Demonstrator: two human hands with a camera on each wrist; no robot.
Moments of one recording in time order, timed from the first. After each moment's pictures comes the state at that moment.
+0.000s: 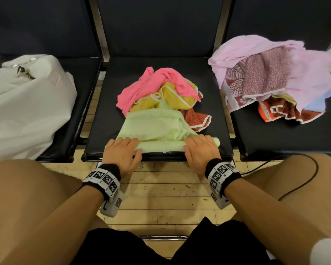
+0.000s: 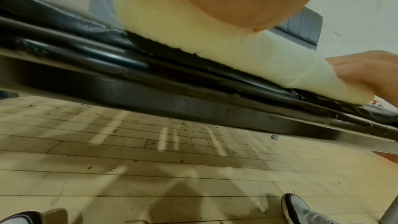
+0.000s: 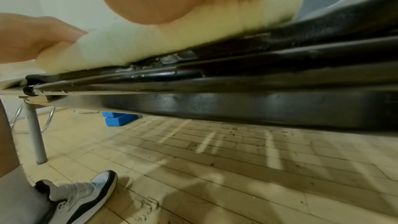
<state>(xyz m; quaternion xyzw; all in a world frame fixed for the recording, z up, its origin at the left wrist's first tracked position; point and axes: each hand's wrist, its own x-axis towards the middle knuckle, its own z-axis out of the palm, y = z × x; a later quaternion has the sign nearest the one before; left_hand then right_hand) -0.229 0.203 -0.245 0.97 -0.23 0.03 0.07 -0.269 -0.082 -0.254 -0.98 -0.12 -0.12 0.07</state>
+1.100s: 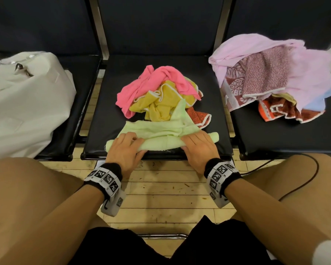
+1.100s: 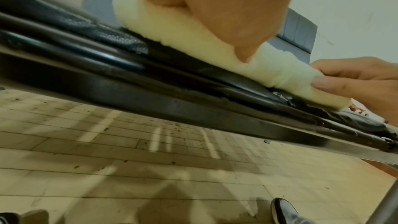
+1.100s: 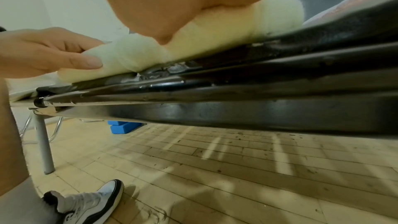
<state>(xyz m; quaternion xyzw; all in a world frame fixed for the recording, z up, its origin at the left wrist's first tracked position) -0.226 0.200 -0.252 0.96 -0.27 0.05 0.11 -0.266 -0.081 -0.259 -0.97 -0.15 -0.16 0.11</state>
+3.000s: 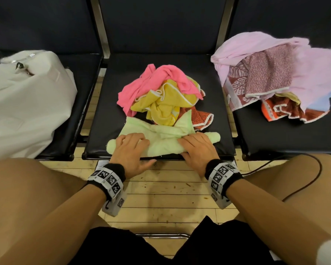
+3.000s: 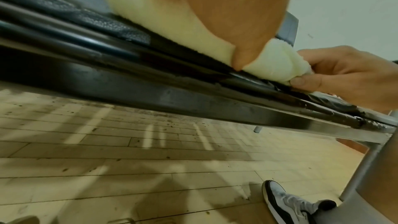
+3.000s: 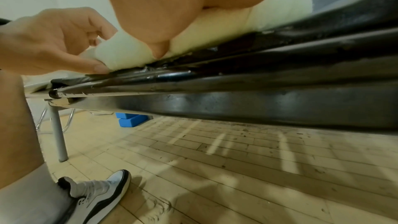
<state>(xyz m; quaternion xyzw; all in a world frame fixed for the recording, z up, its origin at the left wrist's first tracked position) -0.231 0.193 -0.256 0.94 -0.32 0.09 0.12 -0.263 -0.078 -0.266 -0.97 -0.18 -0.11 0.14</state>
